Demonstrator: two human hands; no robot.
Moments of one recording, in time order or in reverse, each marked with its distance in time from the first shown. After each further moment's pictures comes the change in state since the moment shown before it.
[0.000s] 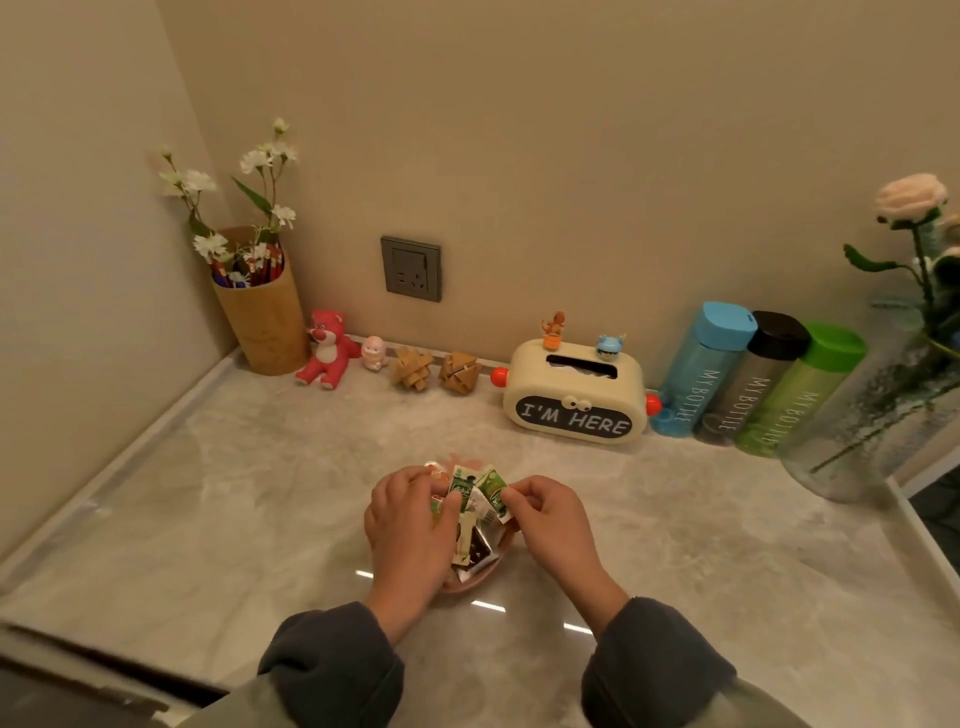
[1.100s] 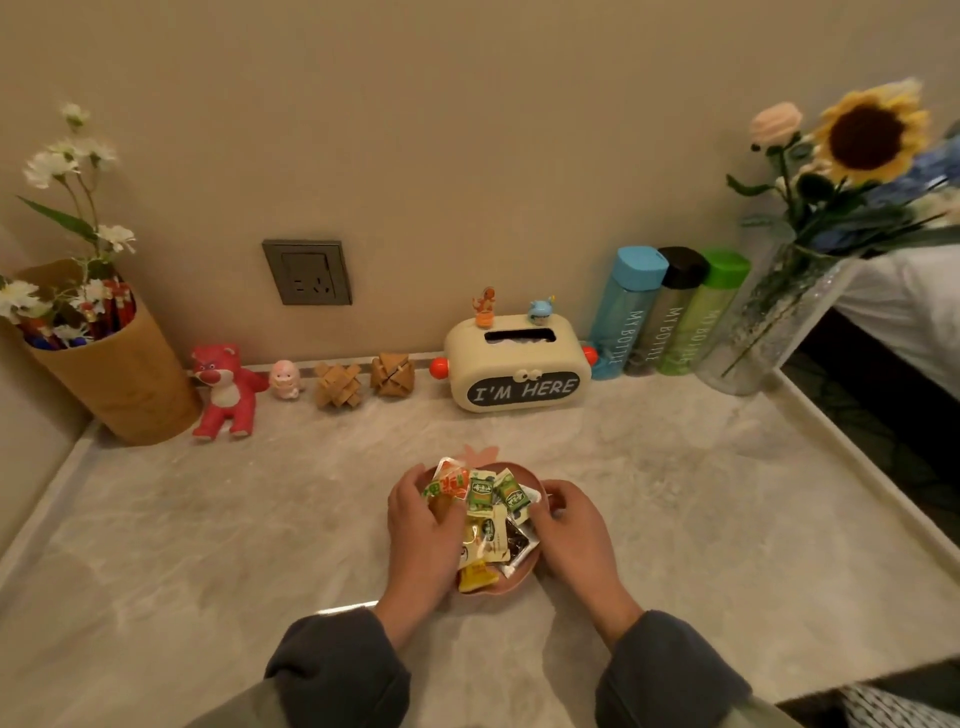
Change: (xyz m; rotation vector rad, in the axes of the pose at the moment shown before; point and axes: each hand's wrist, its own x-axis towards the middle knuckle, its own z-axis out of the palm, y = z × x) left_hand 0.037 -0.014 0.011 -0.474 -0.427 -0.109; right_hand -0.029 0.022 0.024 -0.022 0.371 0.184
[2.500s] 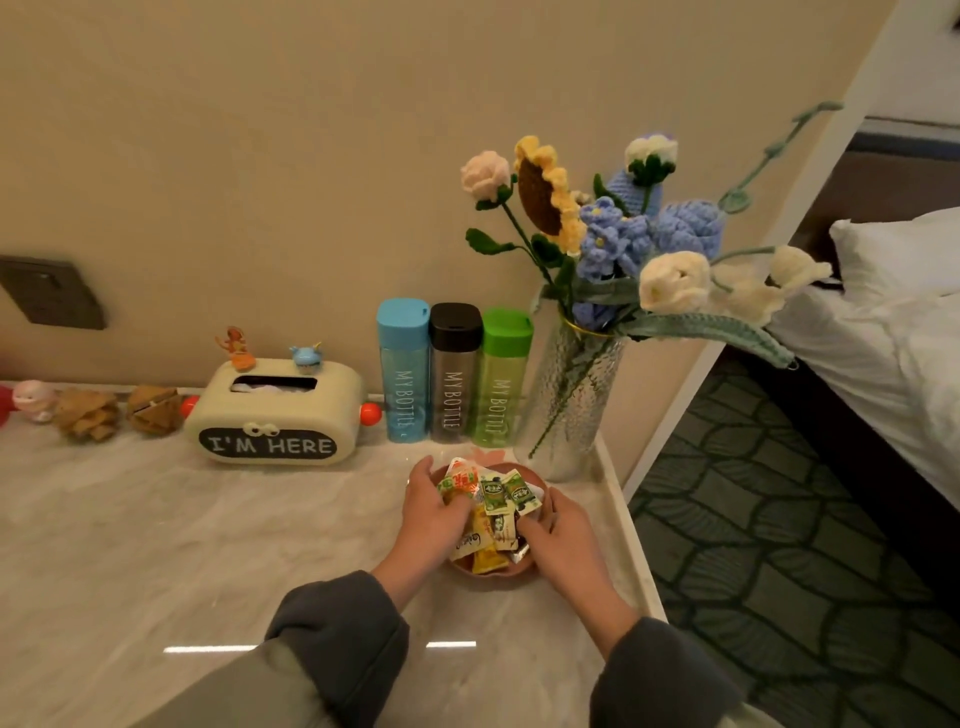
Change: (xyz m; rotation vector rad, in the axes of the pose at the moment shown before) left_hand 0.028 0.150 0.335 -0.108 -0.057 -0.101; right_hand 0.195 0.159 -0.269 -0.053 -0.135 -0.005
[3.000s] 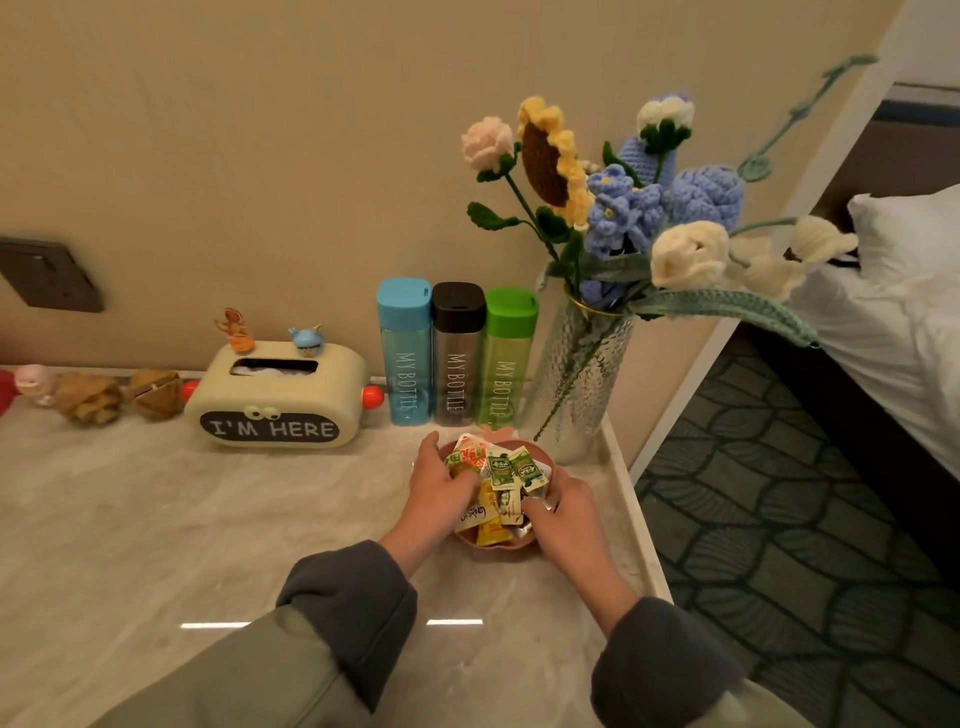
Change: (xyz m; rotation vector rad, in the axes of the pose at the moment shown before) left_hand 0.015 0.001 0.003 0.003 -0.042 -0.017; right_hand 0.006 -0.002 0.005 -0.078 0.031 -0.033
